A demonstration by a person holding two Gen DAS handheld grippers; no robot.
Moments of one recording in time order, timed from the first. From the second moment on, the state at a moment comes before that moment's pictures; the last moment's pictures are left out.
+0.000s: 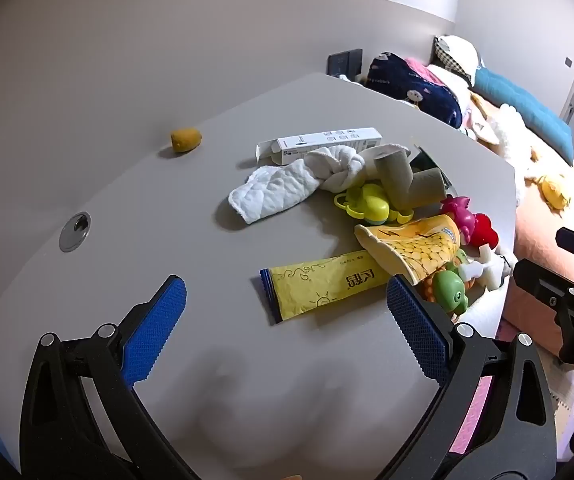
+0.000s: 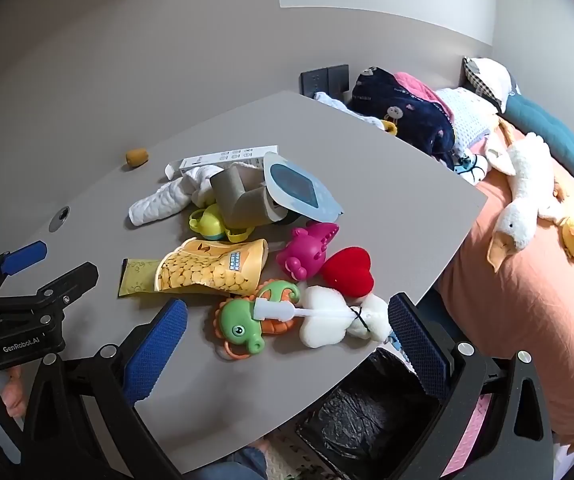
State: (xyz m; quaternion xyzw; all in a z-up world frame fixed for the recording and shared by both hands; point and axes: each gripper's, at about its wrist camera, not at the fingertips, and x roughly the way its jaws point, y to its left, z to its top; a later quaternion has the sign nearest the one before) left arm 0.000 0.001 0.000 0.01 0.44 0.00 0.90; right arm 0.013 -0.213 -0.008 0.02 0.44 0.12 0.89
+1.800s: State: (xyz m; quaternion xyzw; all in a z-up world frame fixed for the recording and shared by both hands) left arm -0.005 0.036 -0.011 0.01 0.47 0.04 0.88; right arm 0.027 -0.145 -0.034 -0.14 0.44 0.17 0.87
